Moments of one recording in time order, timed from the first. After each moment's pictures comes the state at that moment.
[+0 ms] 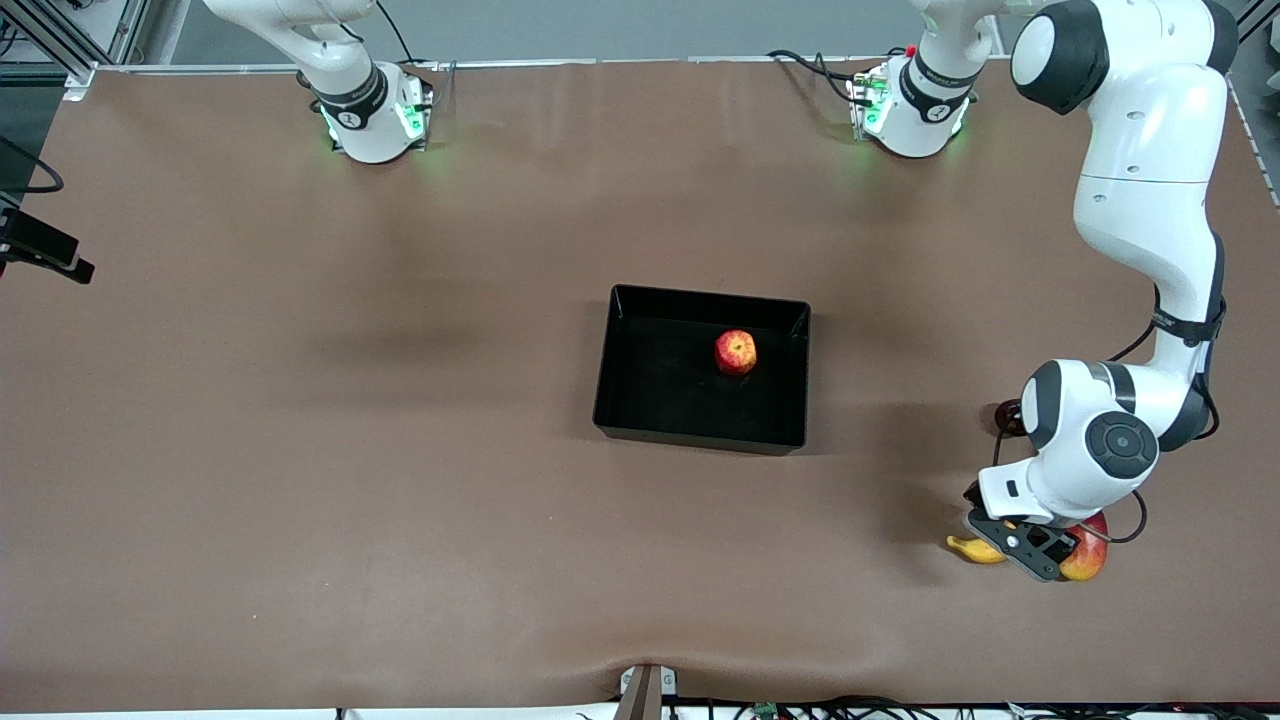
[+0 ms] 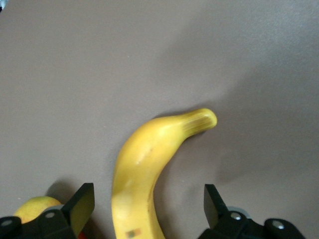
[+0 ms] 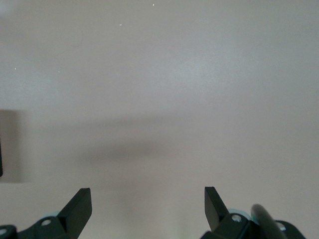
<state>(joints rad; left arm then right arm) 0.06 0.87 -0.08 -1.40 0.25 2.47 0.64 0.01 0.05 -0.15 -1.46 0.03 1.49 -0.07</state>
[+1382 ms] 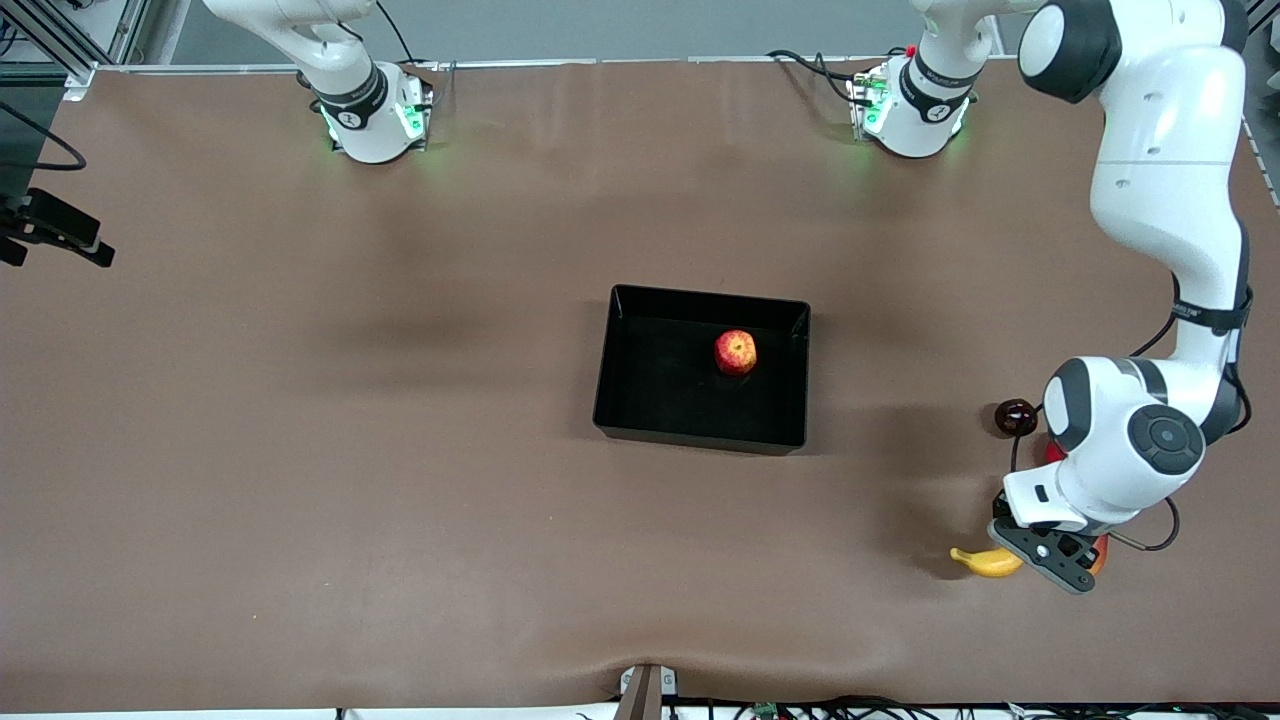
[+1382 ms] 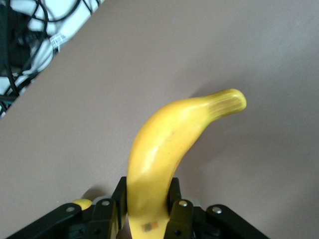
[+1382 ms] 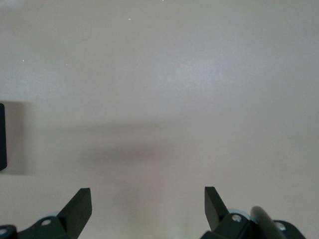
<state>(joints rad) 0.08 0.80 -0.12 -1.36 0.15 2.41 0.65 0.02 -0.03 -0.14 -1.57 0.03 1.53 -0.07</state>
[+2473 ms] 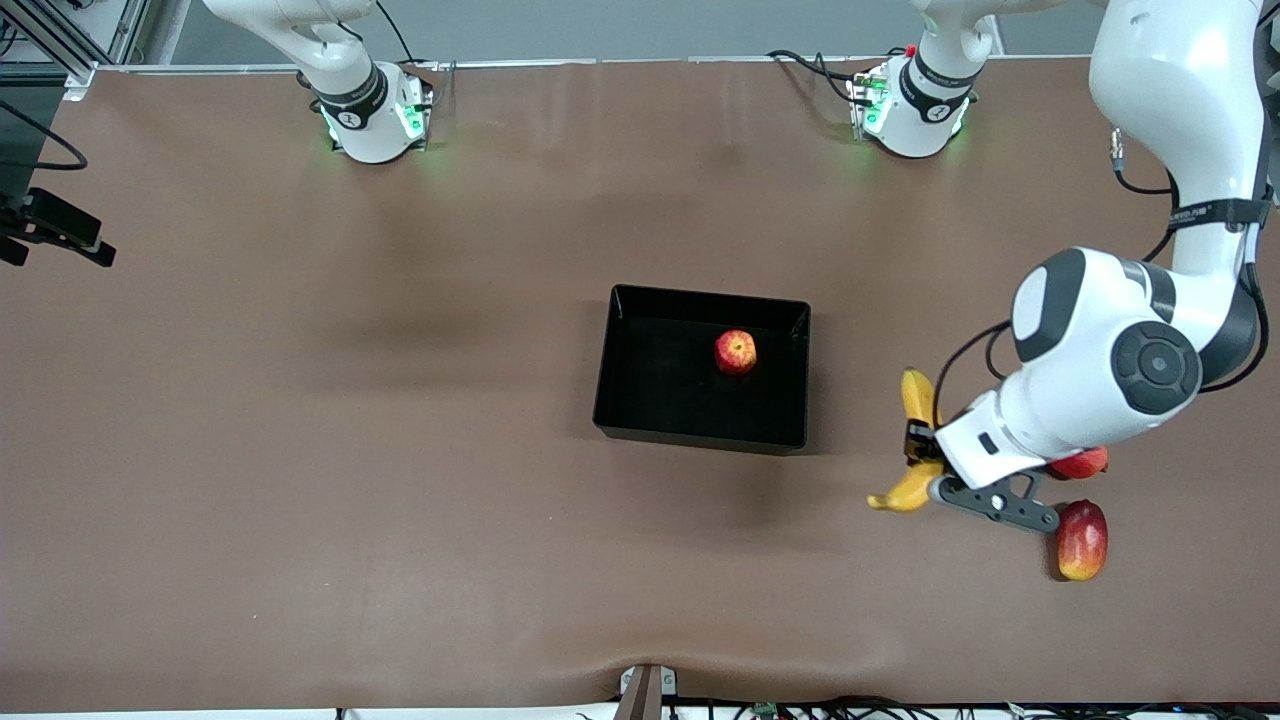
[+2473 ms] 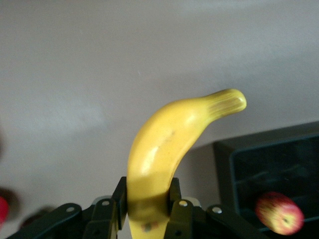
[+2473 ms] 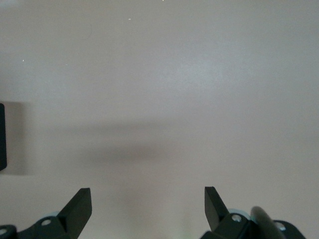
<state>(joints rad) 0.06 0.56 -0.40 -1.37 0.11 1.91 -0.06 0.02 -0.03 -0.14 -1.57 0.03 1.53 -0.07</state>
